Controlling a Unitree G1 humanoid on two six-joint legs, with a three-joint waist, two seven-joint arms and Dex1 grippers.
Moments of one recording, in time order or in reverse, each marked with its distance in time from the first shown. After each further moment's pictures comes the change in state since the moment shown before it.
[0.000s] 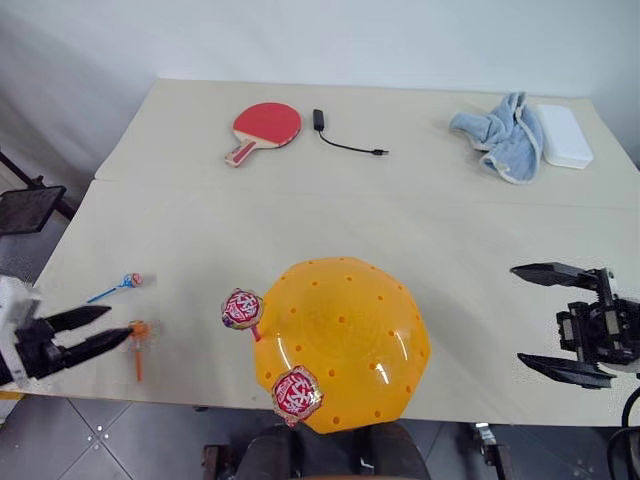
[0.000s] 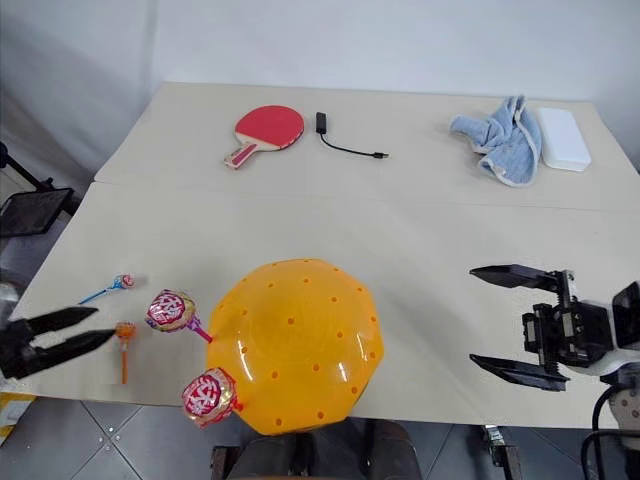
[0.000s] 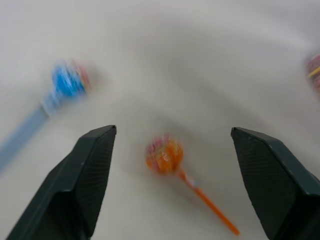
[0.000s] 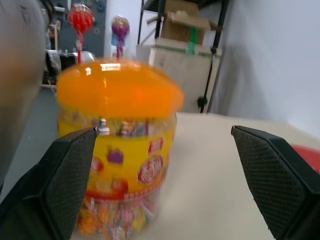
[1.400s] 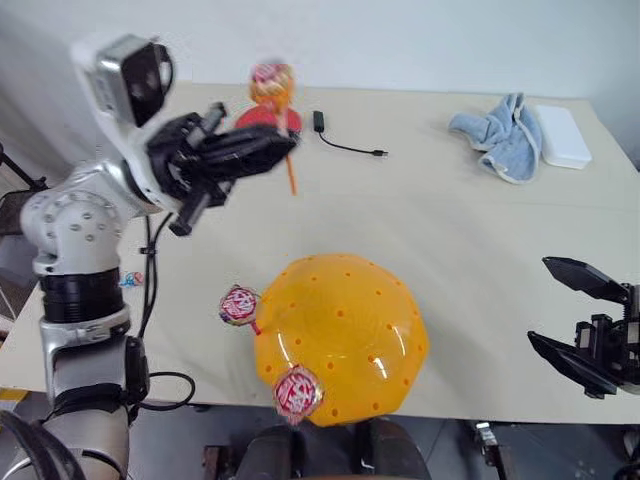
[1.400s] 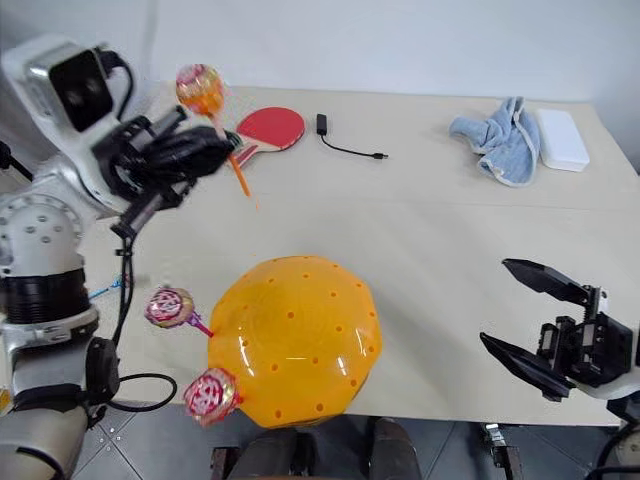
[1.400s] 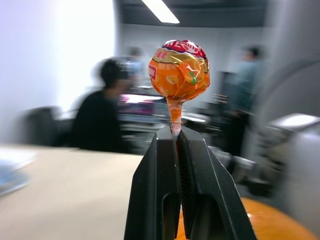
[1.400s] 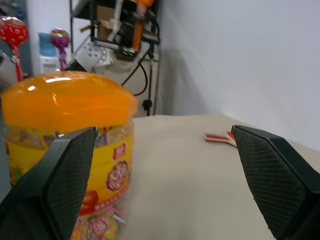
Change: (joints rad) left arm -0.954 -0.303 -0.409 -0.125 -0.400 0.341 0.107; right arm 0.104 0.177 -0.130 -0.112 -0.094 0.085 -0.134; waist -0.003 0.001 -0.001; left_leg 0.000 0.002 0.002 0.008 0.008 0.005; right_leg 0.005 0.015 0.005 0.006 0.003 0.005
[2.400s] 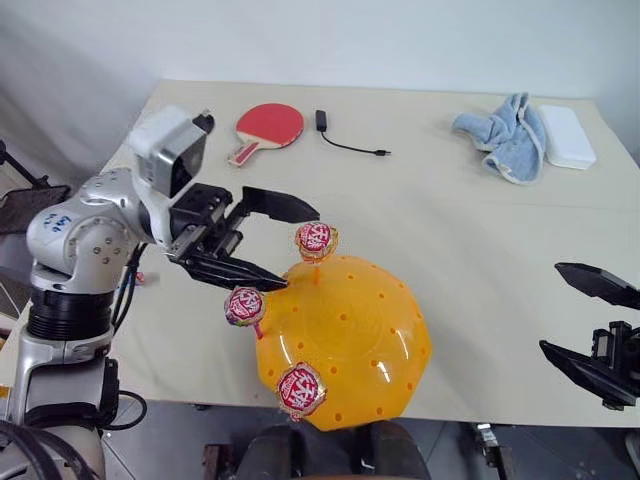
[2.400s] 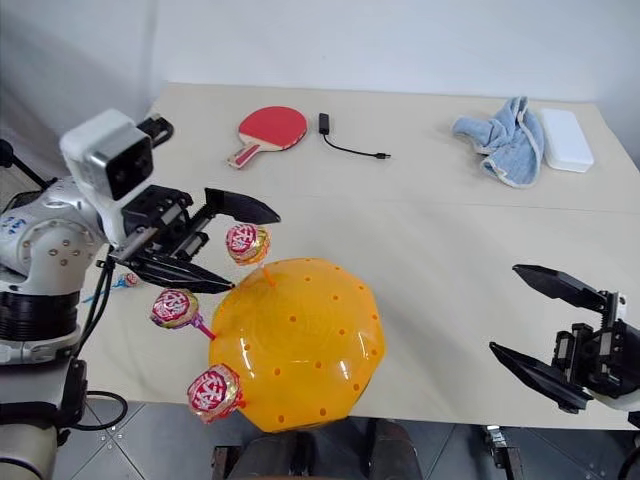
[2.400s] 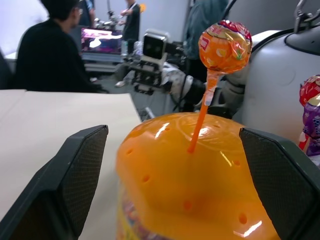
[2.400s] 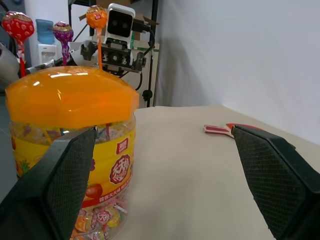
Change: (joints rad) left arm -0.004 -0.014 -0.255 -0.098 0.074 -0.086 -0.298; right arm 0.087 -0.018 -0.130 -0.030 0.000 0.026 0.010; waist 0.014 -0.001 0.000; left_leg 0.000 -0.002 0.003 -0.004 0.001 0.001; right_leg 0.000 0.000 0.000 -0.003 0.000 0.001
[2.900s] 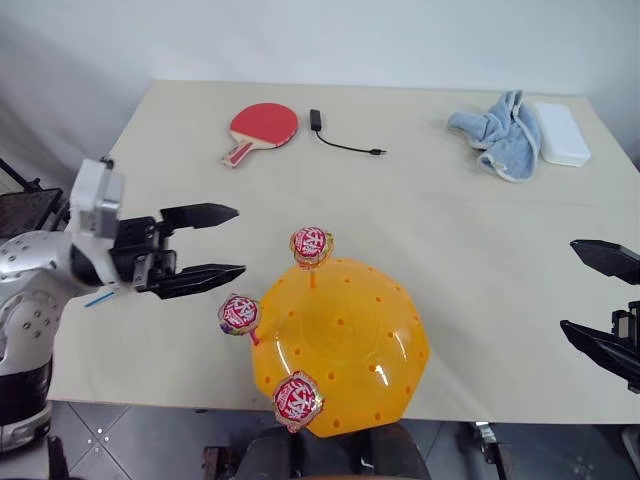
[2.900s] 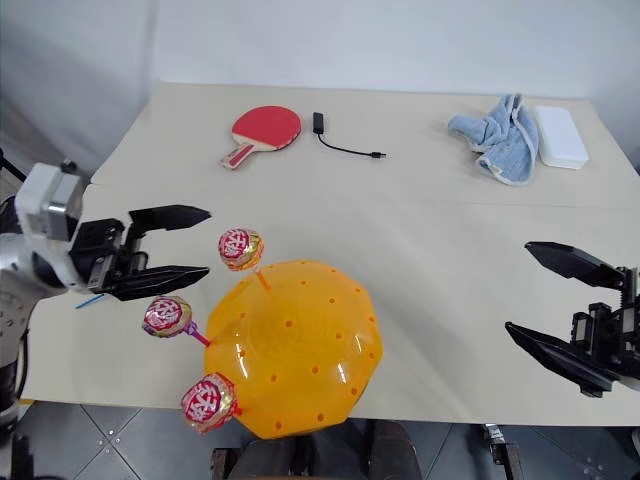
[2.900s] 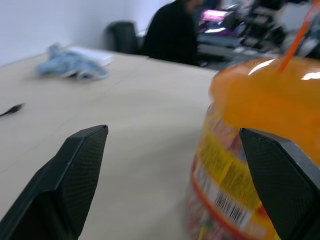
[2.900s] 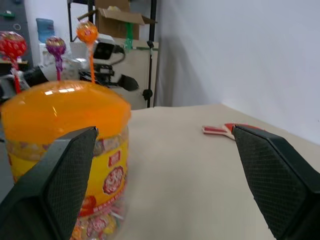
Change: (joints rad) left arm 0.305 0.143 0.229 -0.130 0.007 -0.089 0.248; right arm -0.043 -0.116 -0.053 -0.029 0.113 0.132 -0.057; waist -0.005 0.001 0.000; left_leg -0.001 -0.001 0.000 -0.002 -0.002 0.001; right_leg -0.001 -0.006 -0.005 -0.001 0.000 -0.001
